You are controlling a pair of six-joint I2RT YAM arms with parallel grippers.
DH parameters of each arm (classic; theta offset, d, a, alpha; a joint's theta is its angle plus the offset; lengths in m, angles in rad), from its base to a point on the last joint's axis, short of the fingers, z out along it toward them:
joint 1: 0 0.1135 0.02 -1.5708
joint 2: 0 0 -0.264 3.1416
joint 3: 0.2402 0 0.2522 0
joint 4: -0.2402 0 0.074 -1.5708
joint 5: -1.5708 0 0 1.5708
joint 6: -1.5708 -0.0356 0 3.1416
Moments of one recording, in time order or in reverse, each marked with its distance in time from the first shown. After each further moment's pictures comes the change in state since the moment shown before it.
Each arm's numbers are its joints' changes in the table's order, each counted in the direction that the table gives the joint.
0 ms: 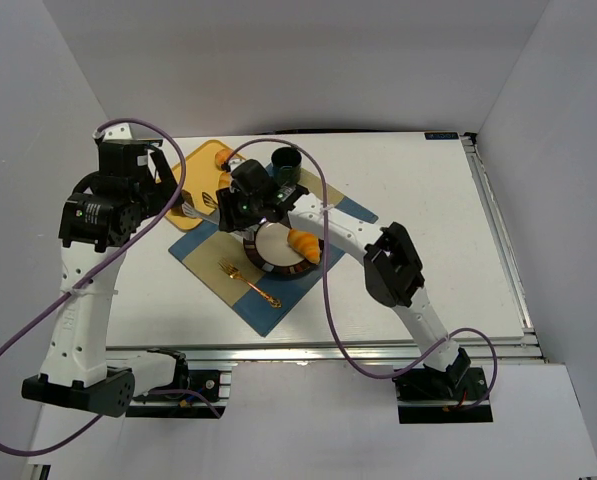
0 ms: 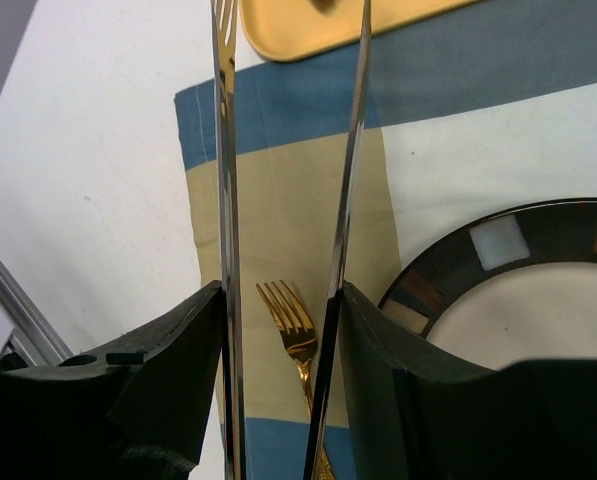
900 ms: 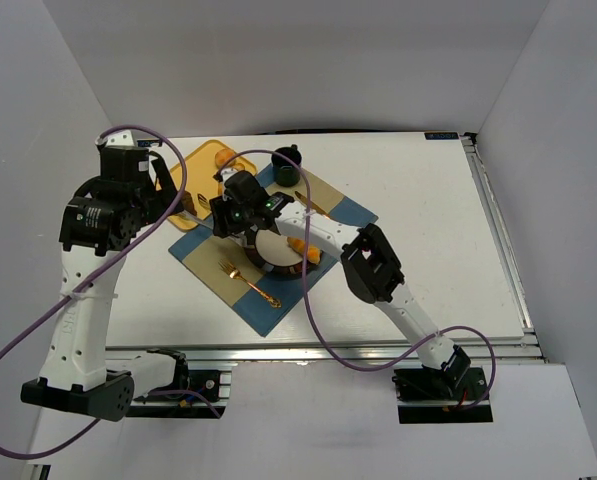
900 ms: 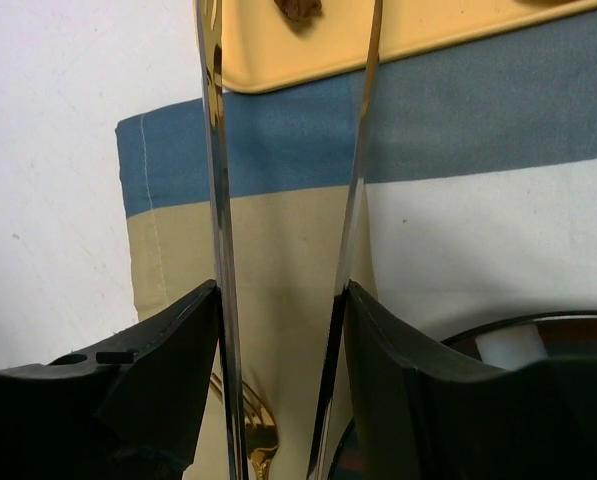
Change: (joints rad) left arm 0.000 -0.019 -0.035 -0.032 -0.001 -0.010; right arm 0.003 0.210 0.108 0.105 0.011 0.045
